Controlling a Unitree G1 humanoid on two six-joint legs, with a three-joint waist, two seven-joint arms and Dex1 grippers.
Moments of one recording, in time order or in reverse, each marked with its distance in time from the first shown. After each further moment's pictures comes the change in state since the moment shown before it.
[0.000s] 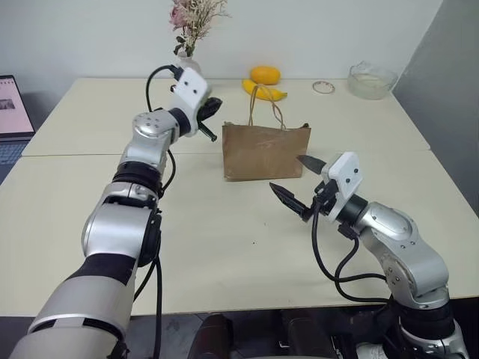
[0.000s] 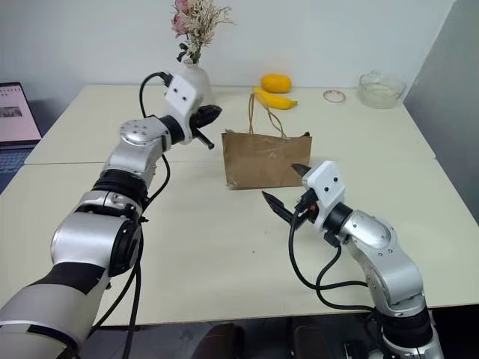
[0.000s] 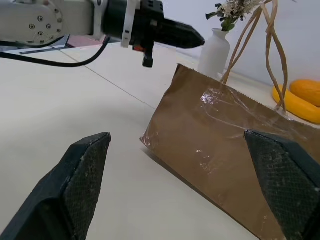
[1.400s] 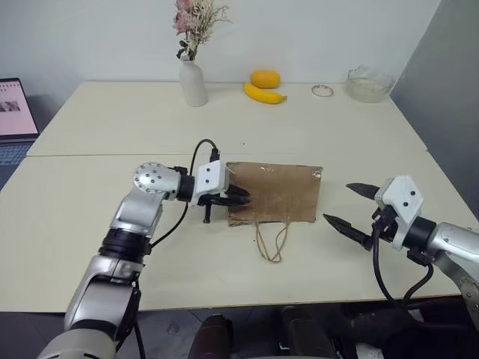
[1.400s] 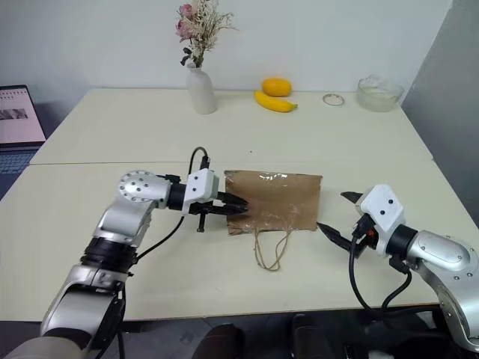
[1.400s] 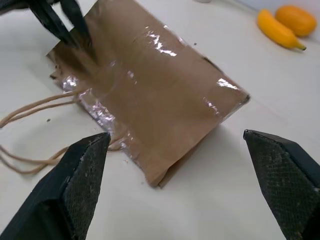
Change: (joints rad) left arm 0.670 0.151 -0.048 -1.082 -0.123 0.152 -0.763; right arm 0.316 -0.405 -0.279 -0.111 0.164 0.052 0.204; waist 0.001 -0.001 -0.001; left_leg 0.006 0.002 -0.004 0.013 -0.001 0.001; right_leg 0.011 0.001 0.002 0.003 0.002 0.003
